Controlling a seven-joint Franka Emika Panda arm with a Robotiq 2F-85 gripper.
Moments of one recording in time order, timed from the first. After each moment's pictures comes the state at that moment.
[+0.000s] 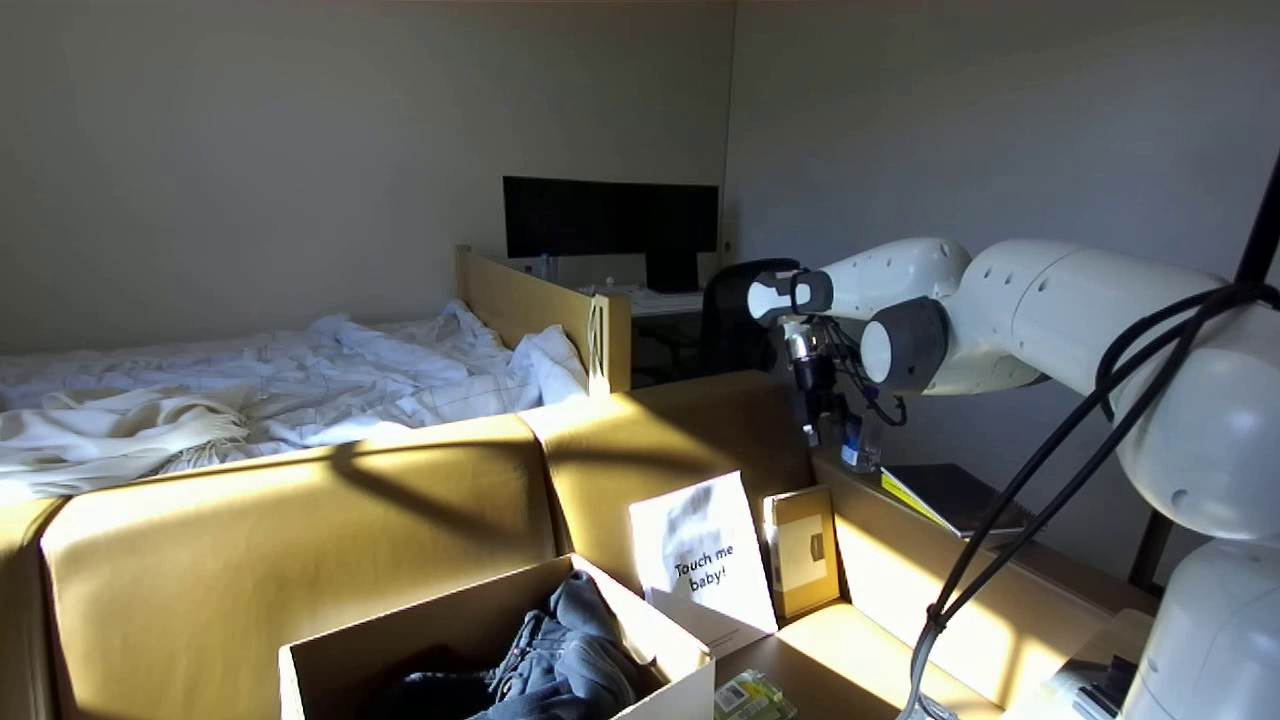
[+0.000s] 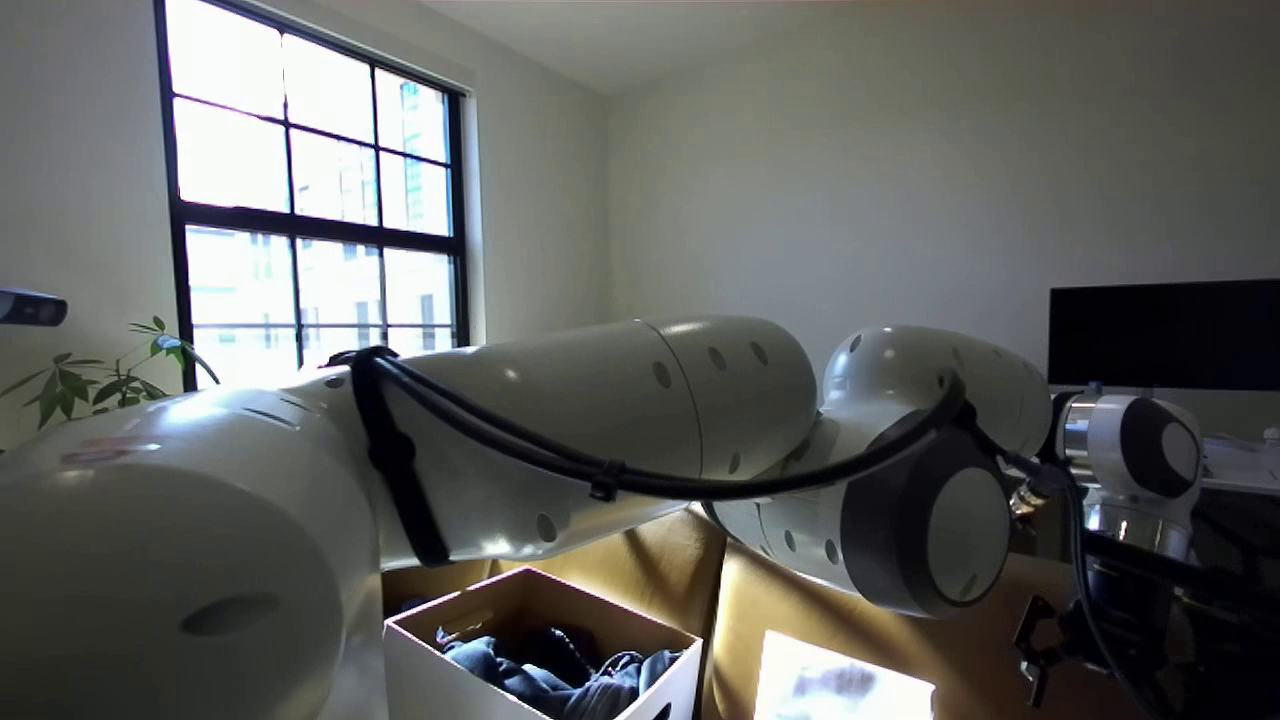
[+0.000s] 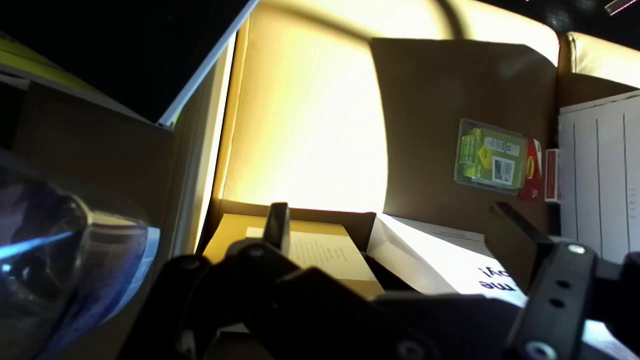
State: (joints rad) arm -0.46 1.43 -0.06 -0.37 -0.03 1.23 -0.62
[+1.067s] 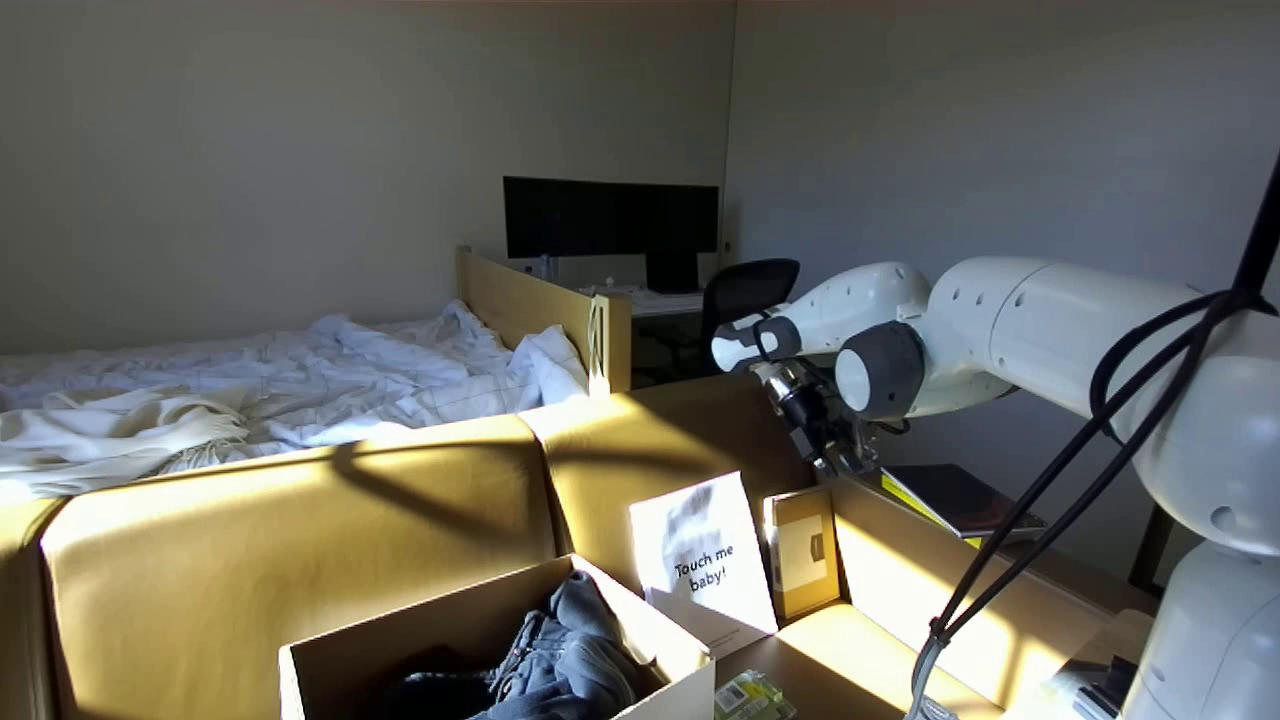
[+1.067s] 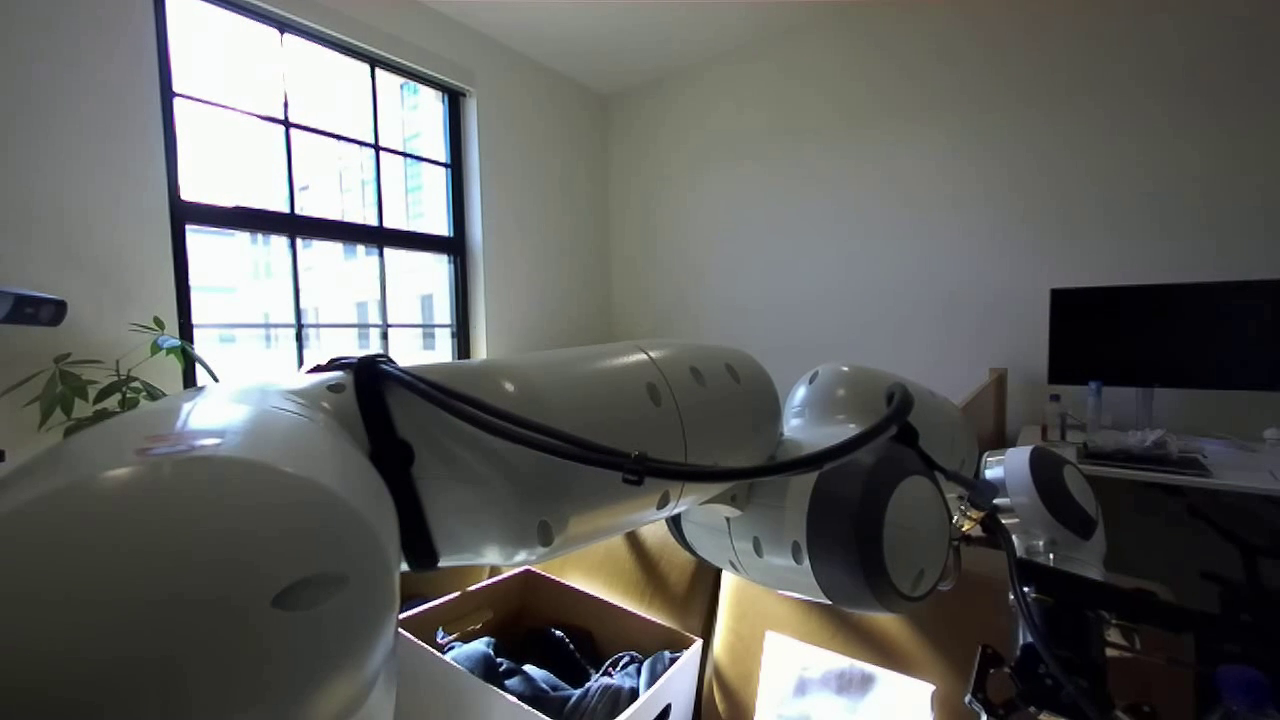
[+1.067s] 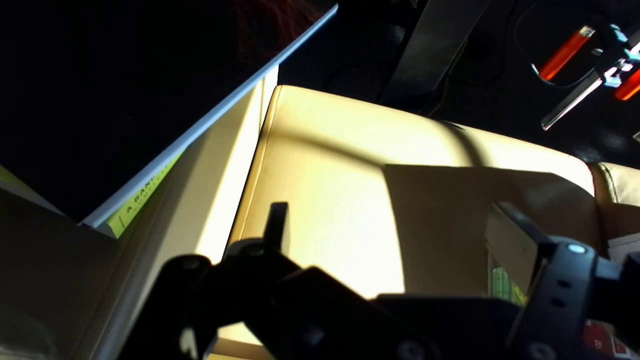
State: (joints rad) arm -0.34 1.49 -0.13 -0.43 -0.21 1.09 -0.62
